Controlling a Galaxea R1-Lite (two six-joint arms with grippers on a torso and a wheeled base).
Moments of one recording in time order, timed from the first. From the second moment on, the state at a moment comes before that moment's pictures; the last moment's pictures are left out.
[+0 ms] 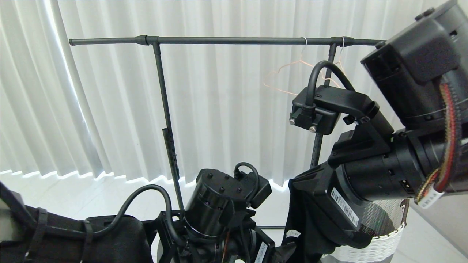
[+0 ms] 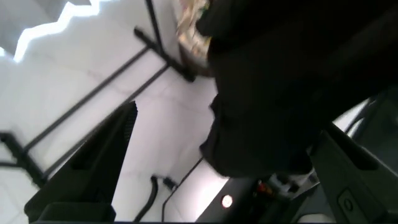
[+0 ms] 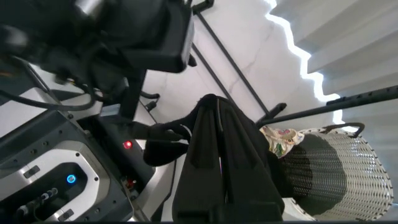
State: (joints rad) left arm -0.90 1.80 -0.76 -0.41 -0.07 -0.11; right arm 1.08 1.61 -1.56 0.69 -0.17 -0.02
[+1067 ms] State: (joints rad) left arm -0.92 1.78 -0.63 -0.44 0.05 -0.16; right arm 1.08 1.59 -1.52 0.69 -0.19 0.14
